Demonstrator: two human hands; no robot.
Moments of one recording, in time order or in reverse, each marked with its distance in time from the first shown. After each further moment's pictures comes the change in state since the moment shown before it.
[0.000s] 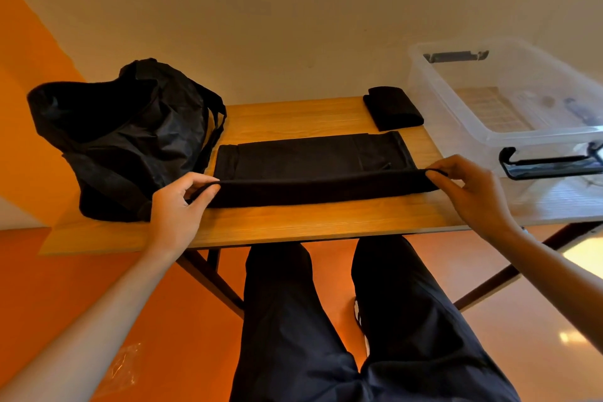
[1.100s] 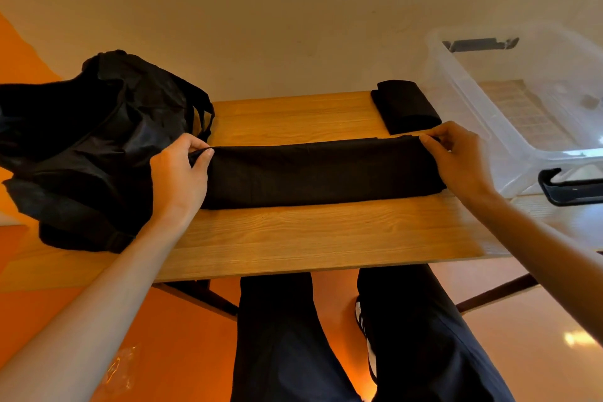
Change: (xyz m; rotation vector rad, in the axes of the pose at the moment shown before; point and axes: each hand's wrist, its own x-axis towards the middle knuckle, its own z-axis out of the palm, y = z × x) left_hand 0.092 0.007 0.040 0.230 0.120 -0.039; right_hand 0.097 0.022 0.043 -0.044 0.093 0.198
